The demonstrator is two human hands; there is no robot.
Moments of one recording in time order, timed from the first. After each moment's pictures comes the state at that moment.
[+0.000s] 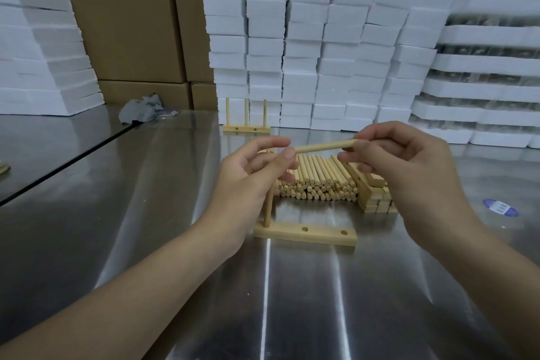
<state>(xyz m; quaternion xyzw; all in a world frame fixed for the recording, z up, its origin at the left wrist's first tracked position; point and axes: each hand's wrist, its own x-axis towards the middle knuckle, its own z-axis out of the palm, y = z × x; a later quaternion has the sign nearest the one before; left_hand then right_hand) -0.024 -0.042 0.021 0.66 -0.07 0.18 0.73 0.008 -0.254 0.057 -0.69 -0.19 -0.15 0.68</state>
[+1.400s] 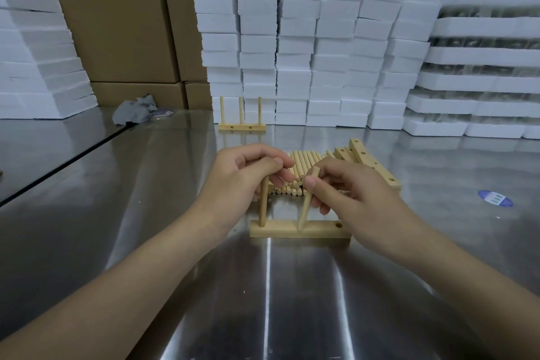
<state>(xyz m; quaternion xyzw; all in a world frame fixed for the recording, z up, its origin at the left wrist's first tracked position) -0.016 -0.030 0.023 0.72 -0.10 0.17 0.66 0.014 -0.241 0.020 -0.82 -0.33 -0.07 0.46</state>
